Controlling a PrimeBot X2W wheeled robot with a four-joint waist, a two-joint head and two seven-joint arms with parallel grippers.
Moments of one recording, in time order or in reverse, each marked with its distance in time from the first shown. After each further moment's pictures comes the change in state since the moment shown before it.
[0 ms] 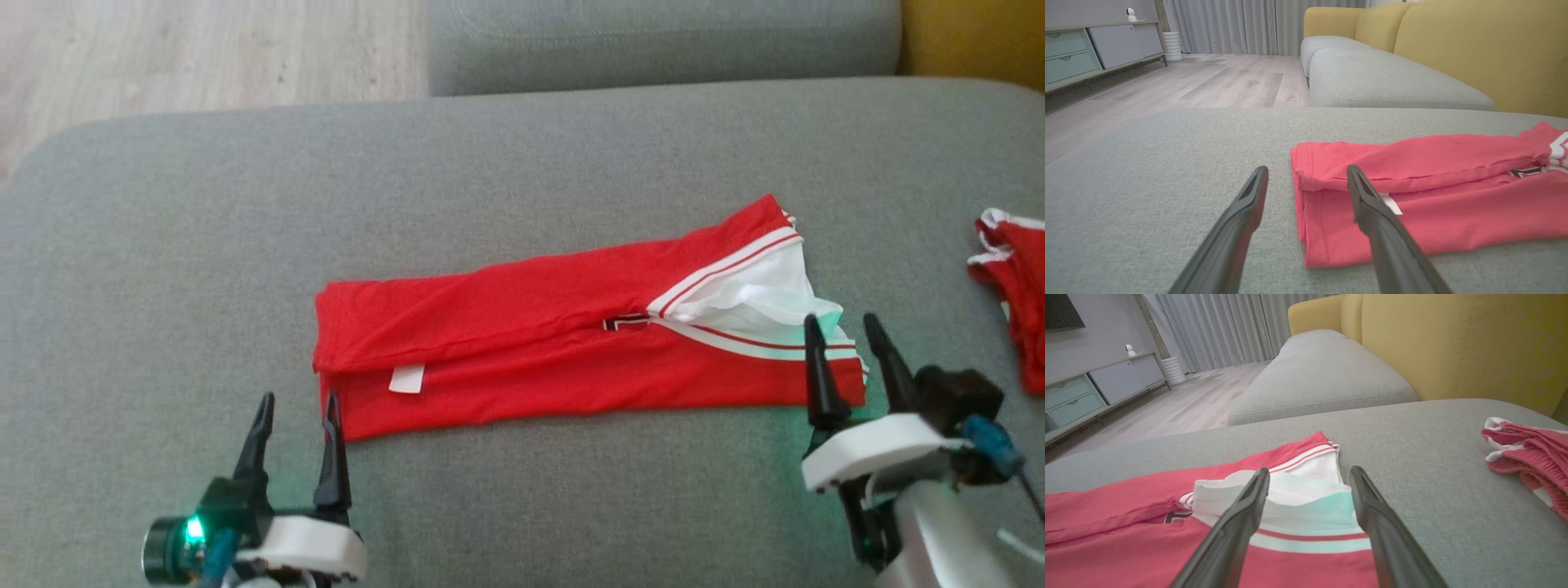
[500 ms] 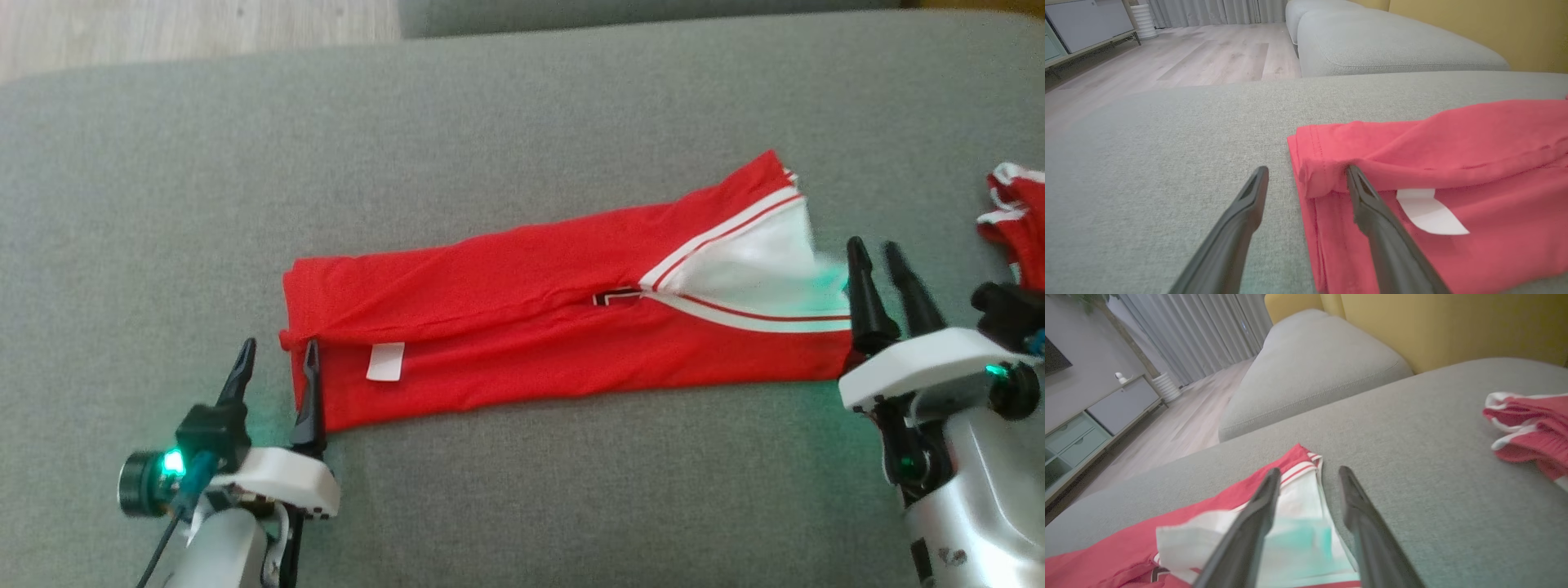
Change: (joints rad) left arm -0.191 0.105 -0.124 0.176 -0.118 0.010 0.000; right arm -0.109 -0.074 0.035 -0.044 0.292 0.000 0.169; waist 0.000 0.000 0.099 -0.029
